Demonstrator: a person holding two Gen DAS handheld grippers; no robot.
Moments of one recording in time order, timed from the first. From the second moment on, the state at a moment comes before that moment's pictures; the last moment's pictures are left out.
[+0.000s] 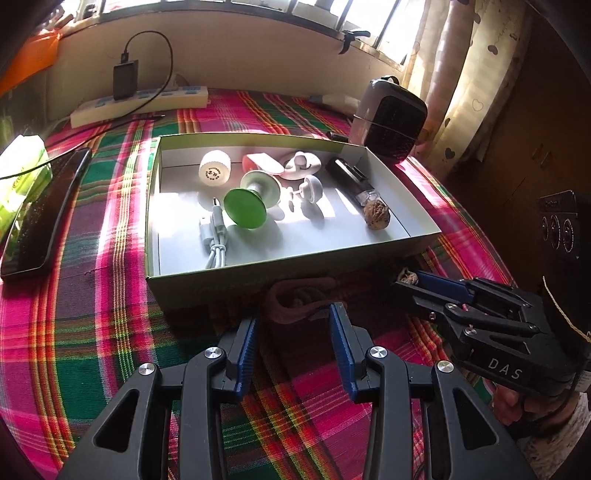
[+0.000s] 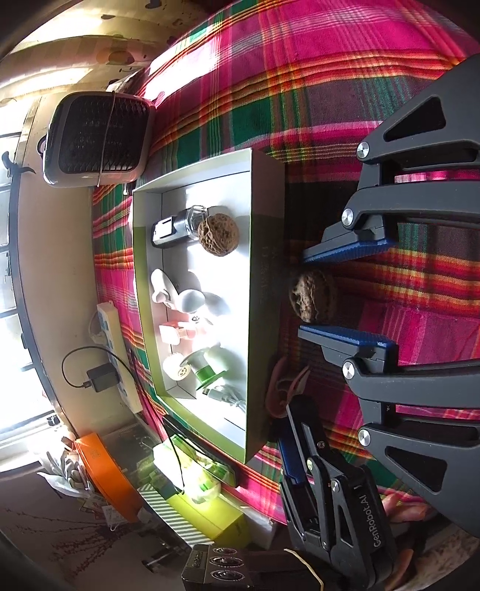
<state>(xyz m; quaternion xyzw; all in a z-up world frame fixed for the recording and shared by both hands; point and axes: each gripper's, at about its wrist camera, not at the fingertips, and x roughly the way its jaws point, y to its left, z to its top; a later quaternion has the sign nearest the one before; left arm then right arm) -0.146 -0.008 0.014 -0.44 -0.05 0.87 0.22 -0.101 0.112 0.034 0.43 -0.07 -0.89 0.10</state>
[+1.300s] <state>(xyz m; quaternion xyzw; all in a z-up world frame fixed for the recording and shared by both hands) -0.131 0.038 0.021 -0.43 0.02 0.86 0.29 -0.090 0.137 0.033 0.43 -0.07 -0.90 0.08</state>
